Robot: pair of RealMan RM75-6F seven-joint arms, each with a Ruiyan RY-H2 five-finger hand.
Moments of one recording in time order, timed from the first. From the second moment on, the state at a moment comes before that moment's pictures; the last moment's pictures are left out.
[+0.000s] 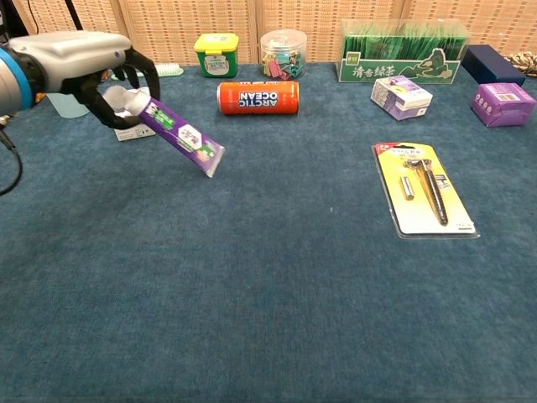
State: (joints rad) left arm -0.81 -1.40 -0.15 -1.57 1.00 1.02 0.44; right arm 0.05 -1.09 0.07 -1.70 -1.49 1.51 -0.15
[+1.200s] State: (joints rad) left arm -0.92 -1.40 -0.14 -1.67 0.91 0.90 0.57; right arm 0.02 -1.08 0.07 -1.71 -1.47 1.53 -0.14
